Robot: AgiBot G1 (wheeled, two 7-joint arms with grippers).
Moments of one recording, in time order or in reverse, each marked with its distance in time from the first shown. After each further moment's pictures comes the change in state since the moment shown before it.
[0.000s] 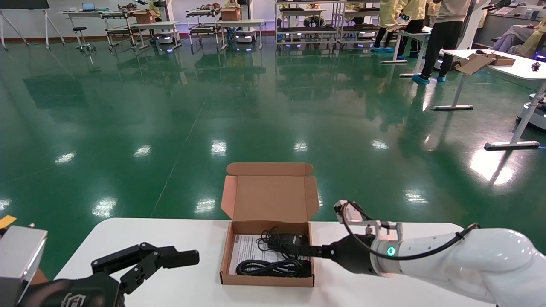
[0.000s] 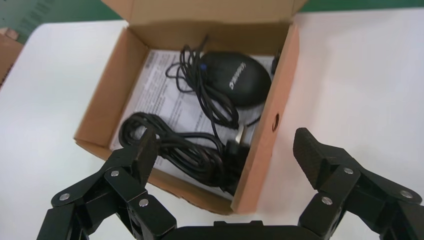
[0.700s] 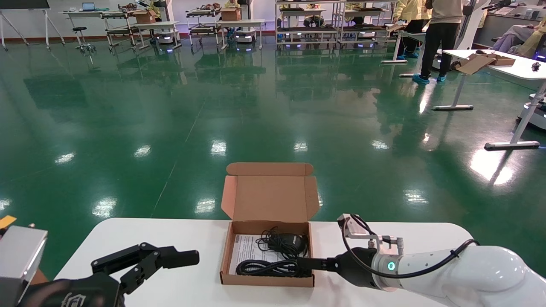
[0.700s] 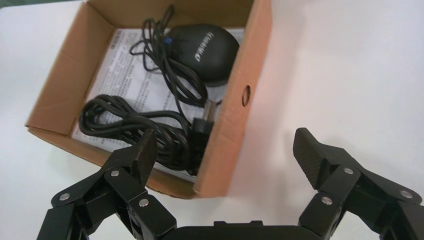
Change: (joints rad) left arm 0.000 0.000 0.000 0.000 0.000 0.000 0.000; right arm -0.058 0.003 -0.033 0.032 -0.001 0.066 0.024
